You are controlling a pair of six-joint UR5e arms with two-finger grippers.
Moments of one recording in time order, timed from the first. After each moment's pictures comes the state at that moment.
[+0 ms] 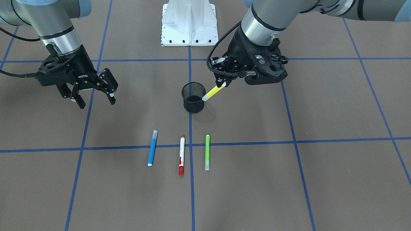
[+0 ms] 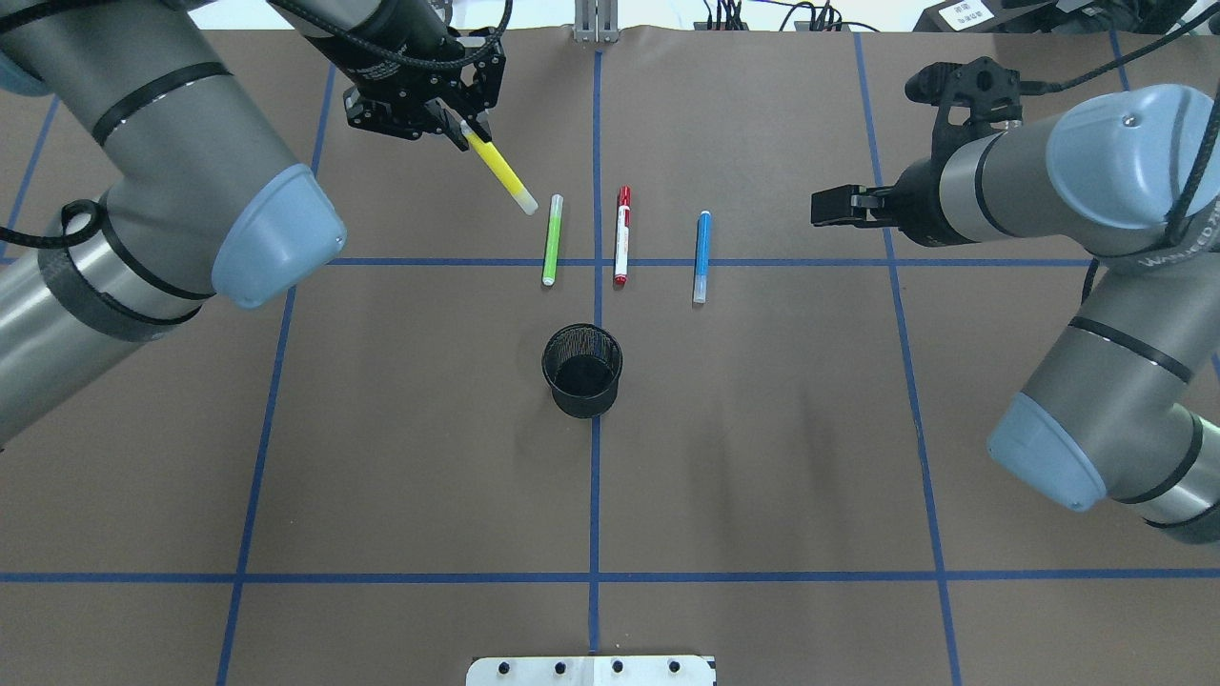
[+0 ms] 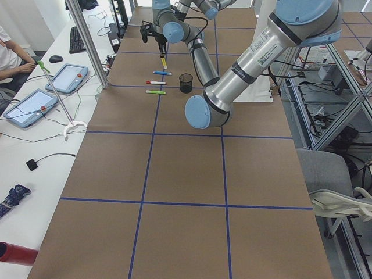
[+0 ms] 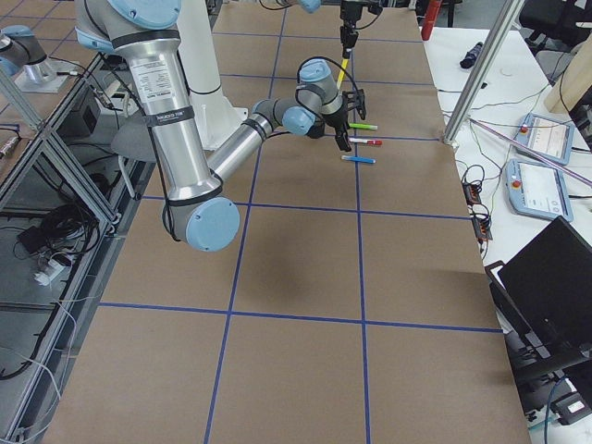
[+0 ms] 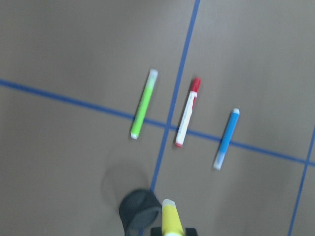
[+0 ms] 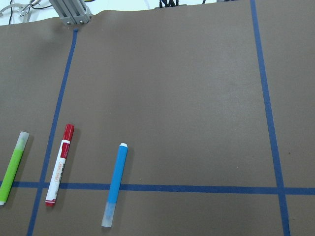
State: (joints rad) left arm -0.89 -2.39 -1.80 -1.51 -2.12 -1.33; right arm 0.79 -1.28 2.01 -1.32 1.79 1.09
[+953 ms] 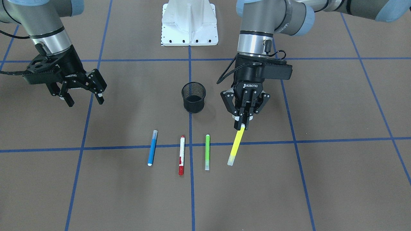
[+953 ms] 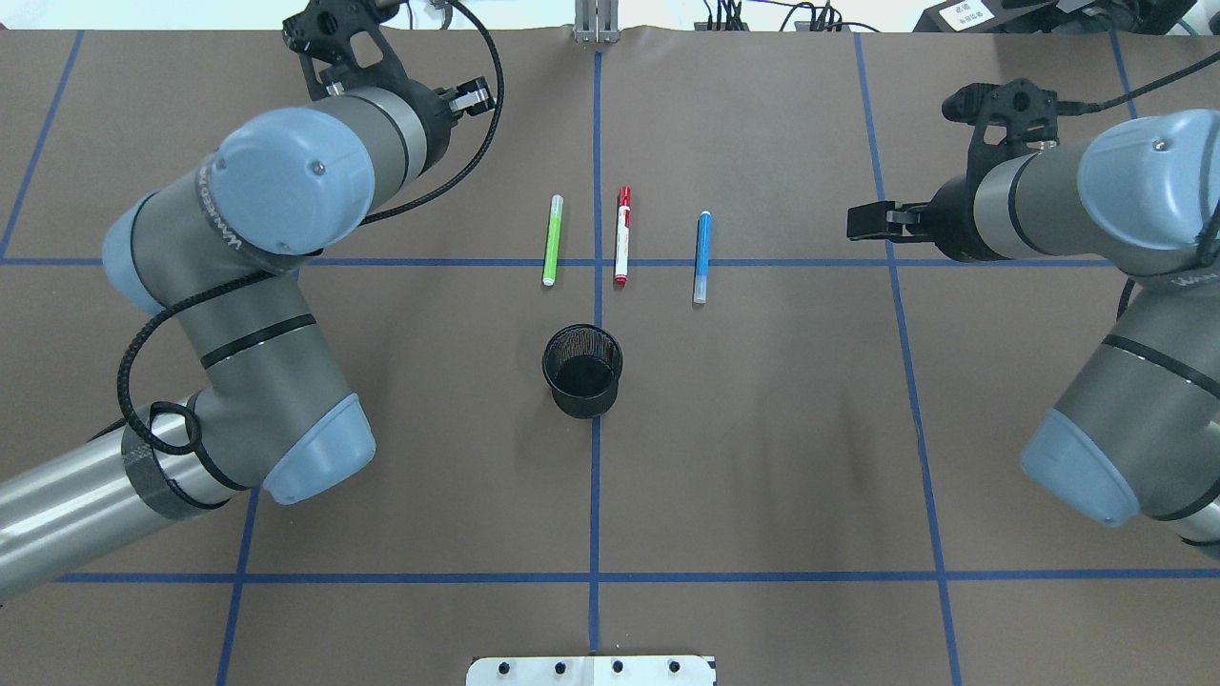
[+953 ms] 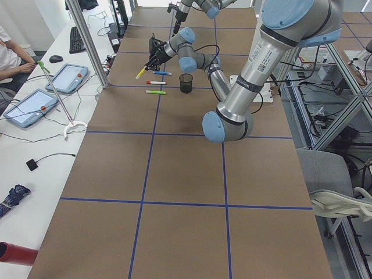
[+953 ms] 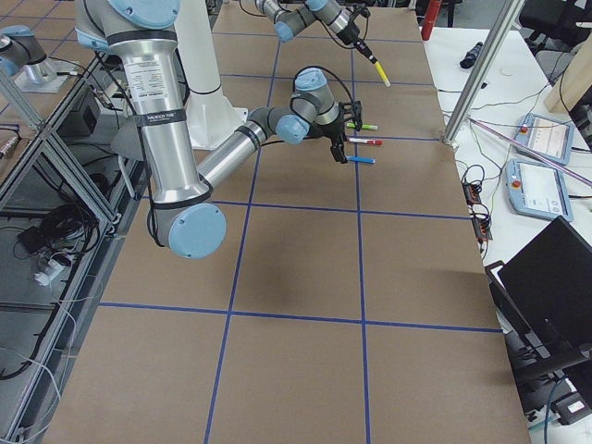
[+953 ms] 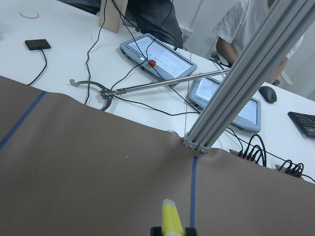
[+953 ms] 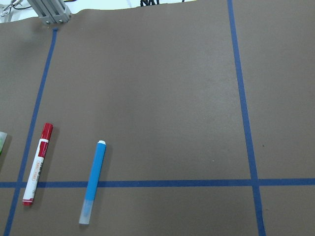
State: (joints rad) left arm -0.63 -2.19 -1.76 -1.91 -1.21 -1.43; right arm 0.79 -1.35 2.02 -1.32 1.78 1.10
